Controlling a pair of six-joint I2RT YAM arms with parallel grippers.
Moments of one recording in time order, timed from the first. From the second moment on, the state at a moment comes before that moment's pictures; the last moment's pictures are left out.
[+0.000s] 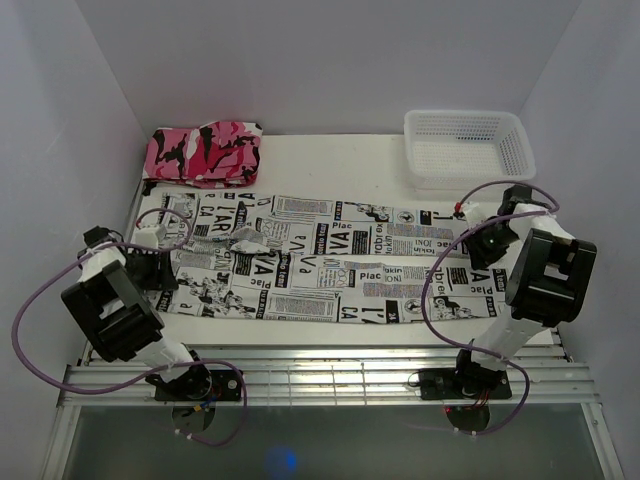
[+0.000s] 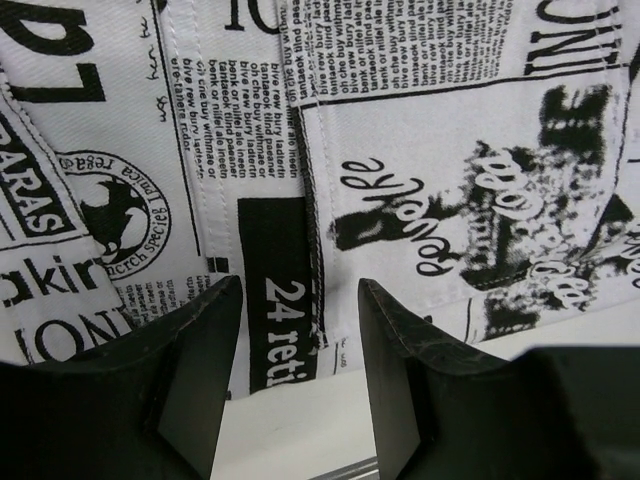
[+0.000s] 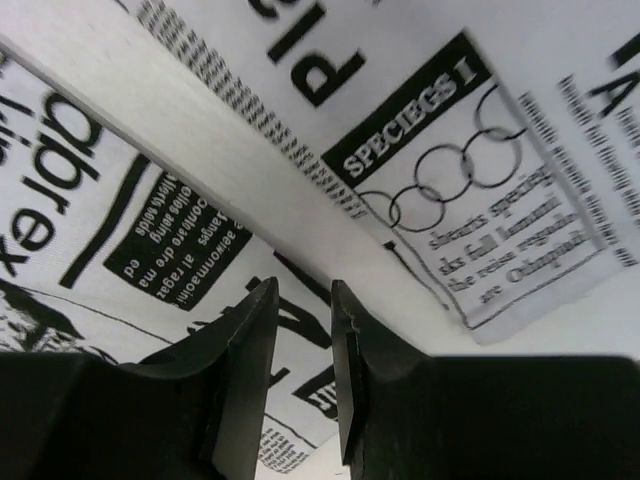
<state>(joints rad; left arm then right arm) 0.64 1.56 0.91 -0.73 0.50 0.73 -0.30 1.72 1.10 -0.81 -0.28 -0.98</state>
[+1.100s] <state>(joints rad) 0.66 1.41 0.81 -0.82 0.36 0.86 -0.35 1.80 1.14 -0.66 -0.28 -1.03</state>
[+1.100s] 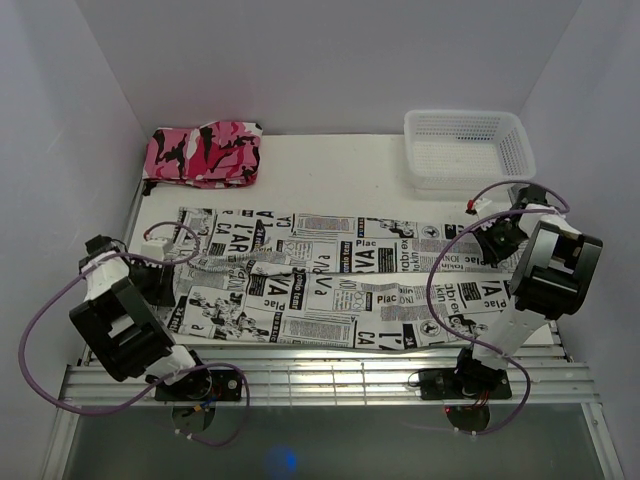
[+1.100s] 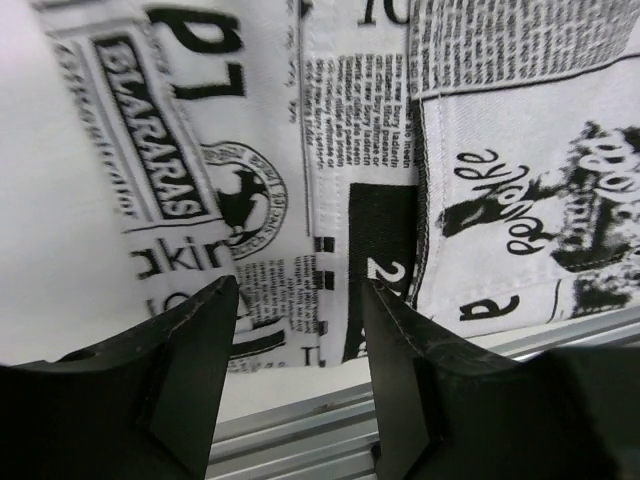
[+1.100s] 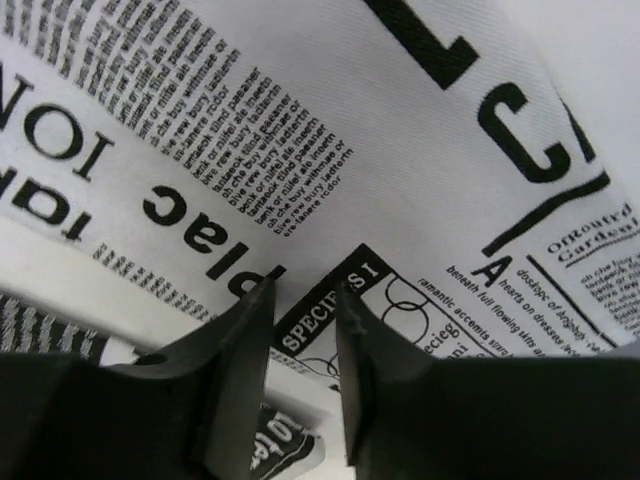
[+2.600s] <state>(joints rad) 0.35 2.30 1.86 -0.92 0.66 1.36 -0.37 2.01 1.60 -0.89 -0.37 -1.28</state>
